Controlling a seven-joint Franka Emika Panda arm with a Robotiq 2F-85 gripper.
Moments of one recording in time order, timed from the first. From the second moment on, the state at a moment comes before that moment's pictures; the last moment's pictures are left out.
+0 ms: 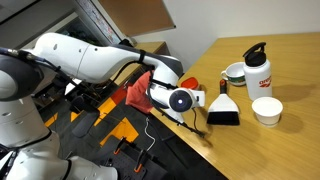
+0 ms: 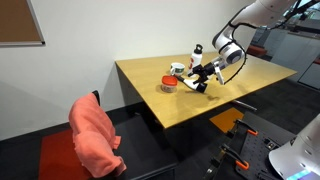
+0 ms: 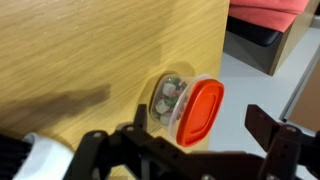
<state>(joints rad) -0.41 0.56 -0.22 -2.08 1.40 2.21 -1.19</state>
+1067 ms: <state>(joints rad) -0.44 0.83 -0.22 -1.83 1.62 1.95 -1.19</state>
